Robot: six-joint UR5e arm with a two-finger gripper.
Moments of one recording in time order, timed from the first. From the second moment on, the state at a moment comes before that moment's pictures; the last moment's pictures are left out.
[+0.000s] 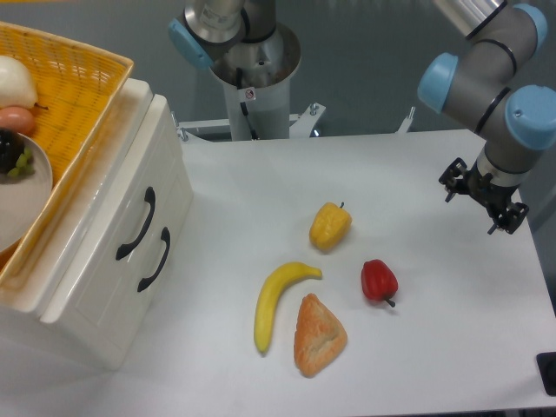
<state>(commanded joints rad) 2.87 -2.06 -1.47 -1.19 1.59 1.64</state>
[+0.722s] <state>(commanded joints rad) 2.86 -2.04 -1.58 -1.14 1.47 1.54</state>
